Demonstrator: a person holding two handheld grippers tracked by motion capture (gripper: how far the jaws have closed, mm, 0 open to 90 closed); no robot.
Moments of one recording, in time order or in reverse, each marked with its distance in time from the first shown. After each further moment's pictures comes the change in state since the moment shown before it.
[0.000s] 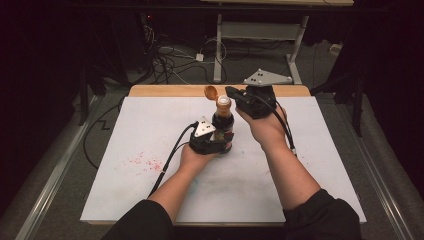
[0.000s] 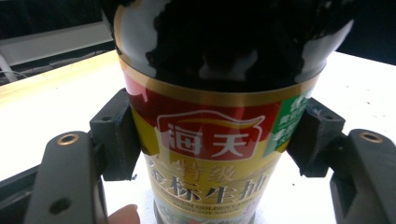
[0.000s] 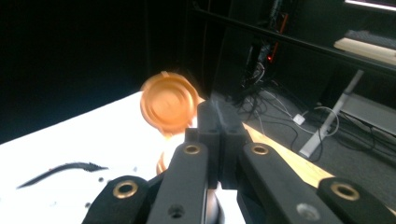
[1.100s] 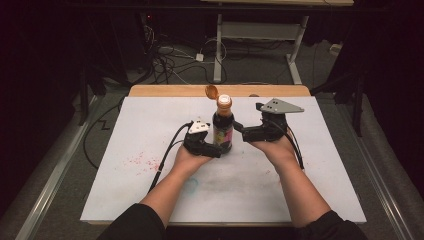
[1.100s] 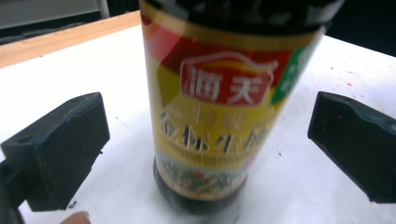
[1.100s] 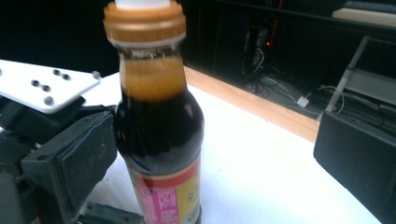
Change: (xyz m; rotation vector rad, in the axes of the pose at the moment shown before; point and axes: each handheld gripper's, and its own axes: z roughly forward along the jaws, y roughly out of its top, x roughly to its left) left arm 0.010 0.007 -0.017 0.108 0.008 -0.064; right arm -0.021 -0.085 -0.004 -0.005 0.000 0.073
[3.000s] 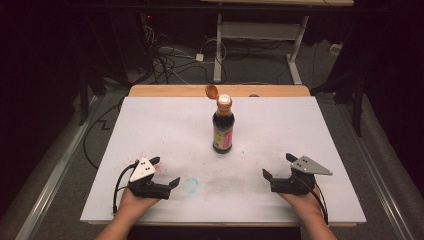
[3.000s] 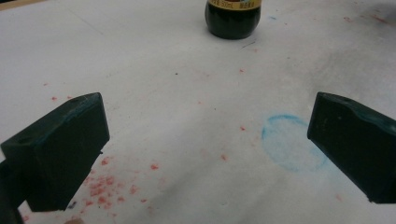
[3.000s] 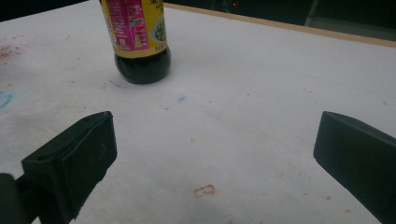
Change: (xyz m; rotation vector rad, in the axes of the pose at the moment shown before) left arm 0.033 -0.036 -0.167 -0.028 0.121 0.078; right arm 0.003 -0.145 -0.080 0.078 -0.134 0.077
